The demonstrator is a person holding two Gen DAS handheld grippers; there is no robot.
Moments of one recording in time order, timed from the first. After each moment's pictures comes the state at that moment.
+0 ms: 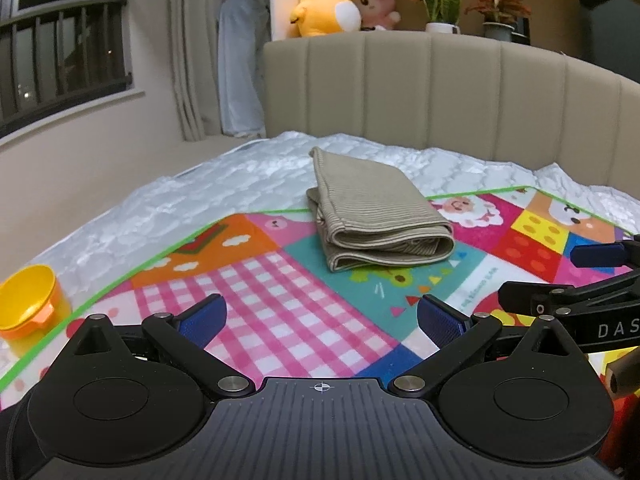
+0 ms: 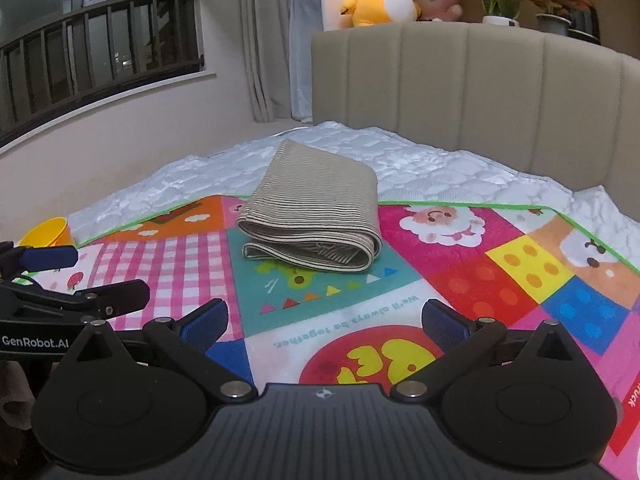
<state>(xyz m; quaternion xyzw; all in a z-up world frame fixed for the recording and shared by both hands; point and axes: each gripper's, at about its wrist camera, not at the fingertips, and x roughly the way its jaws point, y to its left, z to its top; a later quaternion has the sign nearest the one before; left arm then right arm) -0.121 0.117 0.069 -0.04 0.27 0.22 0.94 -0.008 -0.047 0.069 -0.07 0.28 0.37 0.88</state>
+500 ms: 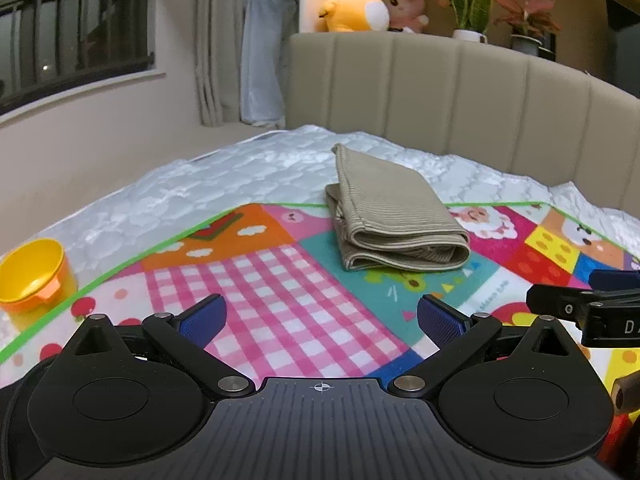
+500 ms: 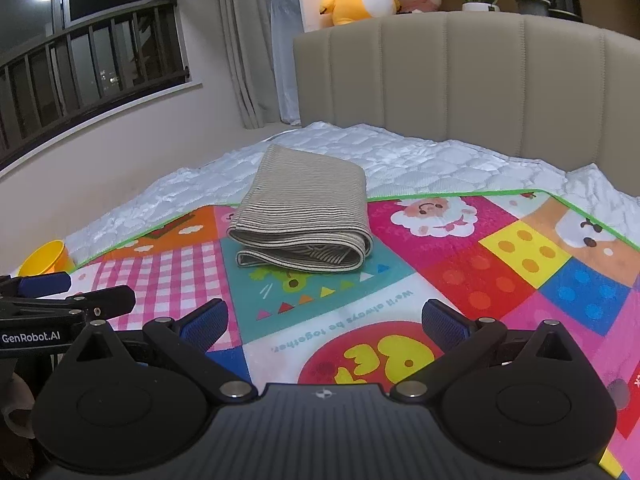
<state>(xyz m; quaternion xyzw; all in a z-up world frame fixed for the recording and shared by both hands) -0.125 0.129 0.071 -0.08 0.26 0.25 0.93 -0.001 -0.054 0.068 -0.04 0.29 0.36 0.89</state>
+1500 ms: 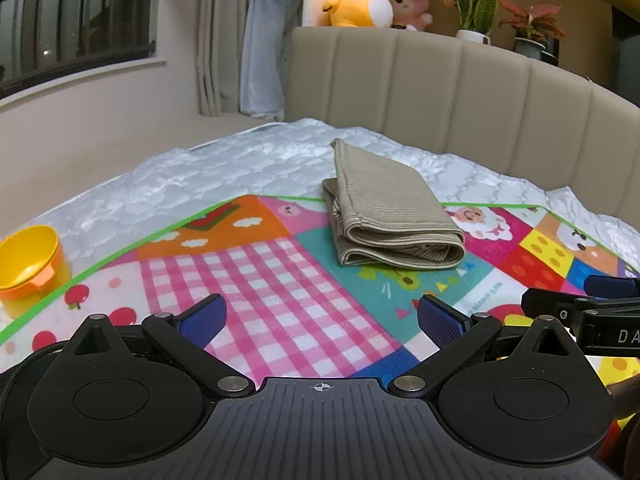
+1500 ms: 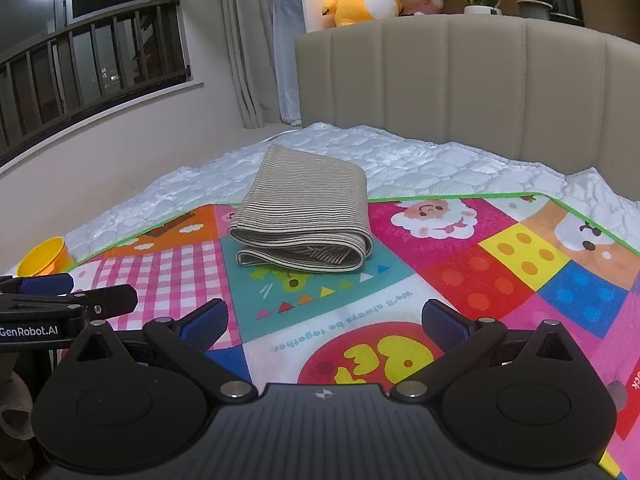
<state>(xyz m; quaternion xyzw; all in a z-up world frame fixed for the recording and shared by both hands) -0.124 0.132 0.071 -0.10 0.27 0.24 0.93 -0.003 -0.054 0.070 -0.05 0.29 0.36 0.89</state>
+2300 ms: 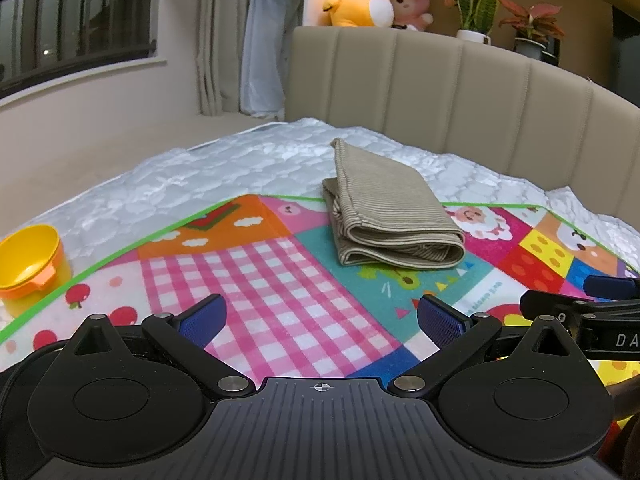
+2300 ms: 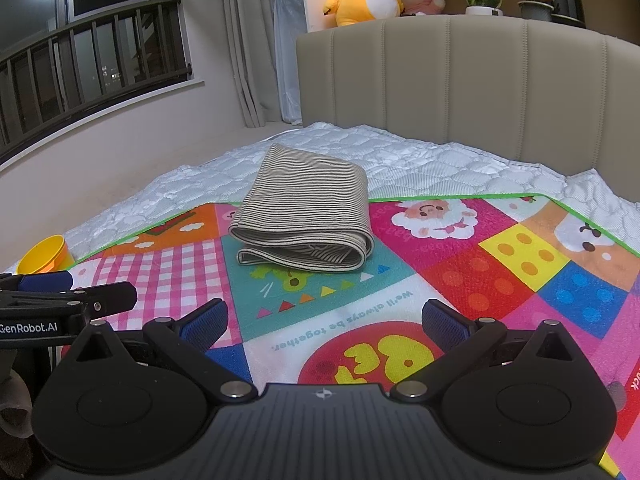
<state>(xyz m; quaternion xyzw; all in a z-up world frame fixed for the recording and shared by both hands) -0.126 0.134 0.072 -0.10 0.27 0.24 0.93 -0.005 -0.054 0.070 -0.05 0.29 0.36 0.89</state>
